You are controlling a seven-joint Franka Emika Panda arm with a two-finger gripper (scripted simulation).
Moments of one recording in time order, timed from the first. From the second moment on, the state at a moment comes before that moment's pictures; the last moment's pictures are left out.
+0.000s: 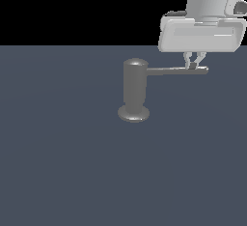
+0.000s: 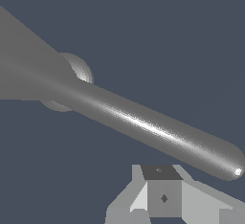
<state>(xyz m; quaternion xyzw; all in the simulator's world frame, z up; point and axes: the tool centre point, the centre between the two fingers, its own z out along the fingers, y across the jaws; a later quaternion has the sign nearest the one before) -0.033 -0.197 0.235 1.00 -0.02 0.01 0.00</state>
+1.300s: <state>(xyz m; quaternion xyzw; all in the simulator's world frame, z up) 0.027 -0.222 0.236 1.00 -0.01 0.01 0.00</state>
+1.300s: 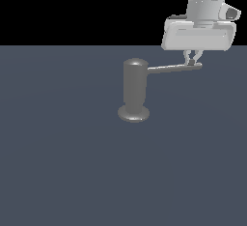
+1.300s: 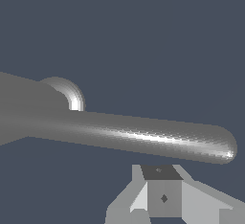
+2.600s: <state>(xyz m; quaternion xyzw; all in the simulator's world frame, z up) 0.093 -0.229 0.236 1.00 -0.02 0.01 0.00</state>
